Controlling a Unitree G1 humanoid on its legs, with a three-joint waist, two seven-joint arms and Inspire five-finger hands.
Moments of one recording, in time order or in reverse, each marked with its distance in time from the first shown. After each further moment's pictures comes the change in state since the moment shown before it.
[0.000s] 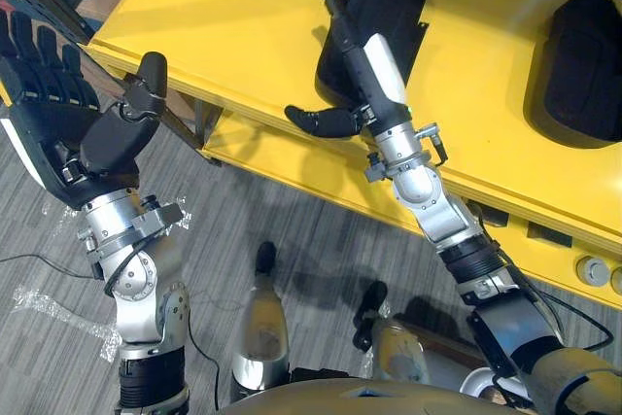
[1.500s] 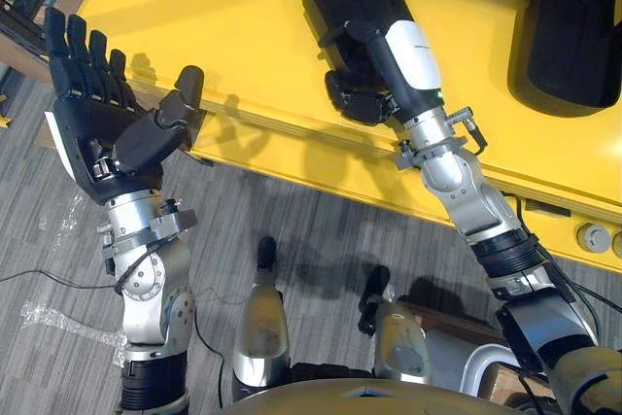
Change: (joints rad) left arm 0.025 0.023 -0.064 0.009 -0.042 0.035 -0.060; right arm 0.011 -0.153 -0.015 -0.128 -0.076 0.193 0.098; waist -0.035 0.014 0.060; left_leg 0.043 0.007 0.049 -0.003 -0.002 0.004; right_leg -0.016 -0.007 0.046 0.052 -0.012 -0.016
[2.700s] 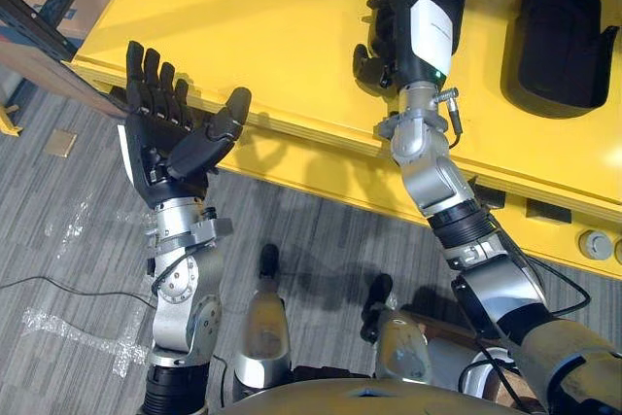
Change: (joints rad) left arm 0.034 -0.075 -0.158 0.000 -0.001 0.082 0.031; right arm -0.189 0.217 0.000 0.152 -0.071 0.548 -0.177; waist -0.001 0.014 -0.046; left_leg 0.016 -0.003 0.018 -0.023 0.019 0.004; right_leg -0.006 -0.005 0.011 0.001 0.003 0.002
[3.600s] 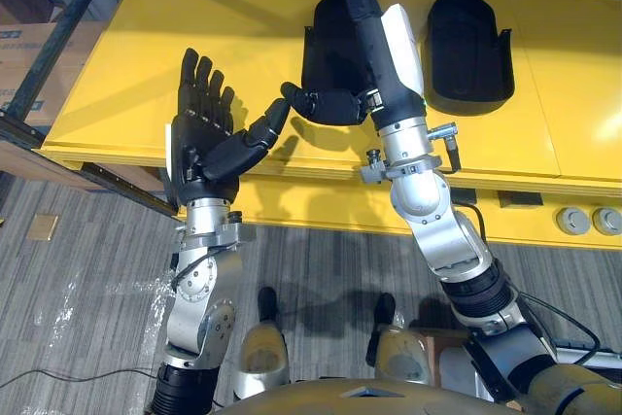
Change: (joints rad) left arm -0.001 0.011 -0.103 0.000 -0.040 0.066 -0.040; right arm 0.319 -0.019 0.082 -0.565 0.195 -0.237 0.100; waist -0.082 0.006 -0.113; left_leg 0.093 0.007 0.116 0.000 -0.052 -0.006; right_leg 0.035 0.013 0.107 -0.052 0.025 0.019
